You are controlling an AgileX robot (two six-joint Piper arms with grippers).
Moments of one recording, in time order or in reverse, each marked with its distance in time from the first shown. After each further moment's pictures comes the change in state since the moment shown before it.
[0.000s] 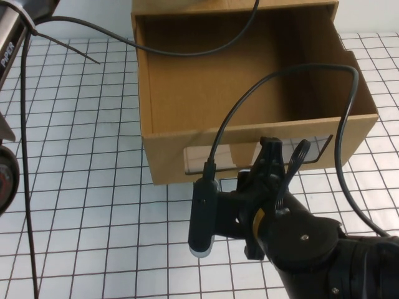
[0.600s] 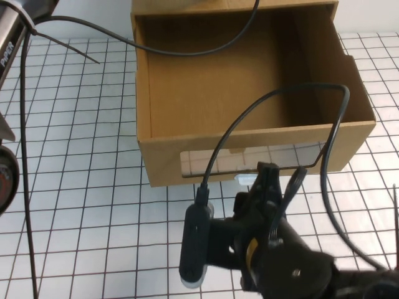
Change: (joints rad) right arm 0.109 -0.006 0.002 0.123 0.081 0.000; left arm 0.000 0.000 -0.004 0.000 0.004 0.000
